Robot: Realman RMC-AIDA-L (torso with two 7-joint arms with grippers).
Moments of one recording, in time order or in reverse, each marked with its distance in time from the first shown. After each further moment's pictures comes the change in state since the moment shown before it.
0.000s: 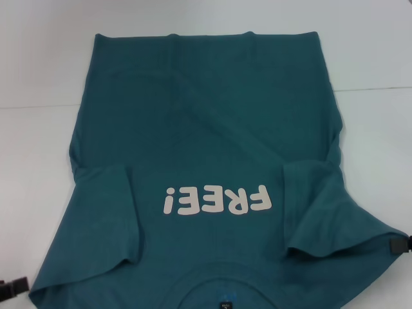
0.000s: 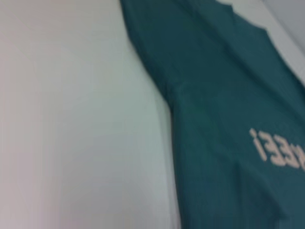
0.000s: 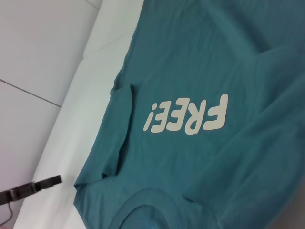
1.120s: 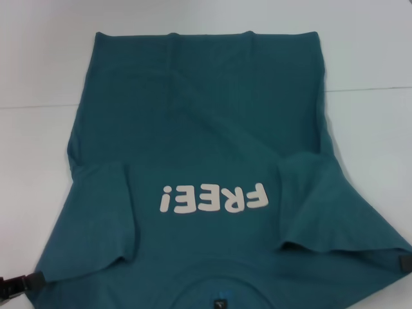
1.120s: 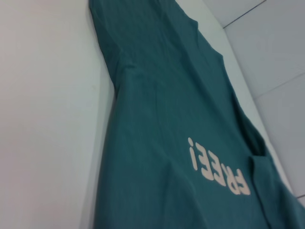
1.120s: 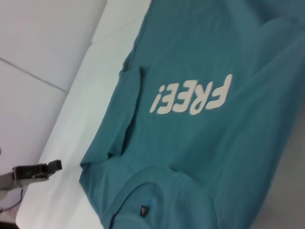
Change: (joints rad) left arm -0.038 0.031 -0.071 -0.210 -0.068 0.083 -0.084; right arm -0.055 0.023 -0.004 -0.075 0.006 -0.063 -0.023
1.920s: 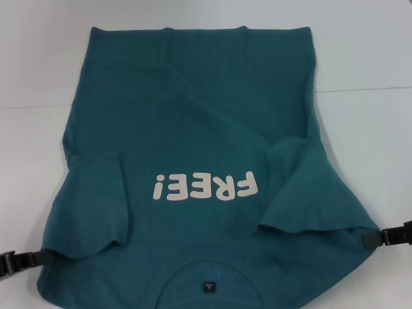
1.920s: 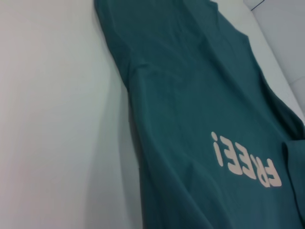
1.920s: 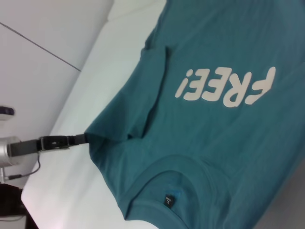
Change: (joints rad) left arm -0.063 0.009 0.131 0.043 0.017 -0.148 -0.074; right arm 0.122 0.046 -0.089 -0.084 -0.002 -0.004 0.082
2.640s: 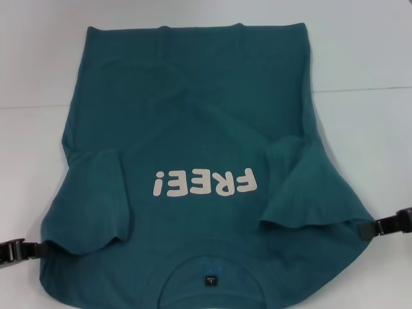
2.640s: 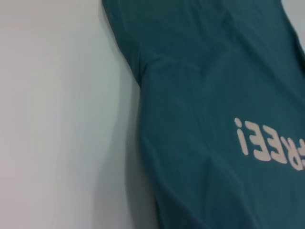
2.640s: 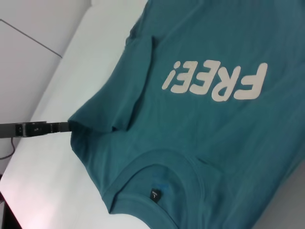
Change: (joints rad) left arm 0.006 -0.042 0.205 0.234 0.070 -0.052 -0.214; right arm 0.063 -0.013 -0.036 -0.006 -0.055 0.035 0.039
